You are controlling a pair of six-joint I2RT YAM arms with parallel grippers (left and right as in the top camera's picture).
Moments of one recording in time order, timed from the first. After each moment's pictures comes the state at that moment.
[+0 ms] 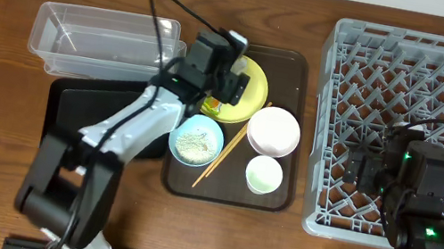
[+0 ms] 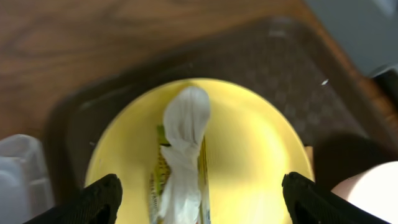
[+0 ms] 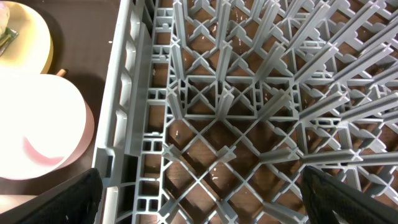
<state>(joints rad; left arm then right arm) -0.40 1.80 1.13 -0.11 0.06 -0.01 0.05 0.94 0.73 -0.60 0.02 0.05</state>
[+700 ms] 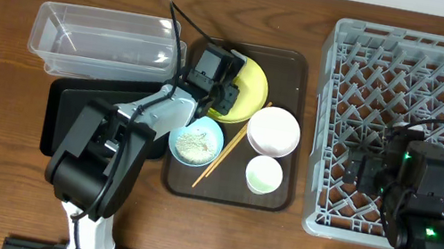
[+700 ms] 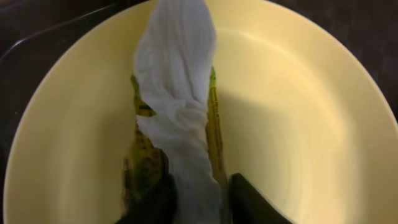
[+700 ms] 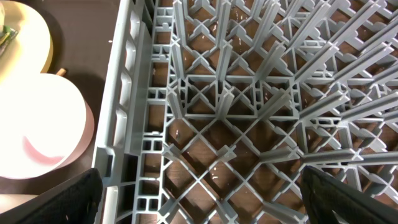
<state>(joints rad) -0.40 1.96 1.13 -0.09 0.05 -0.01 0.05 0.94 0.73 -0.60 0.02 0.05</state>
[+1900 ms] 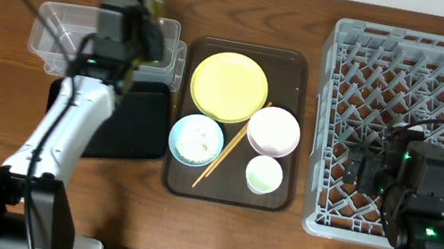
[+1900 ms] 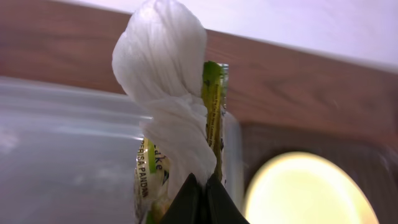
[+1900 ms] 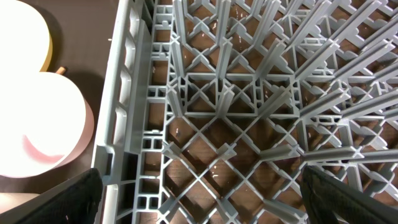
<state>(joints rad) -0.03 1.58 1.13 -0.19 0.04 -0.28 0.05 0.94 0.73 -0.60 0.02 0.05</state>
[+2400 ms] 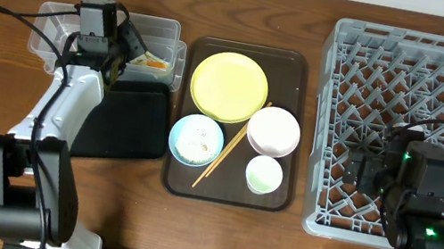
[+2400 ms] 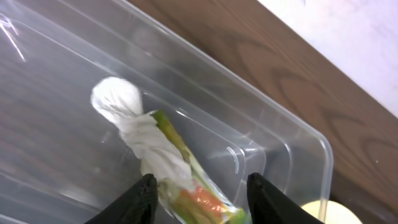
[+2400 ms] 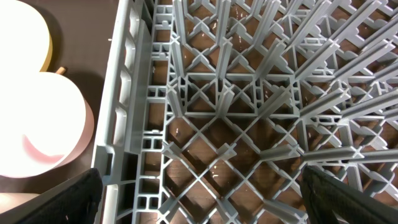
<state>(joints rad) 0.07 1.71 1.13 -0.18 0.05 -0.57 0.05 0.94 0.73 -0.60 0.02 0.05</state>
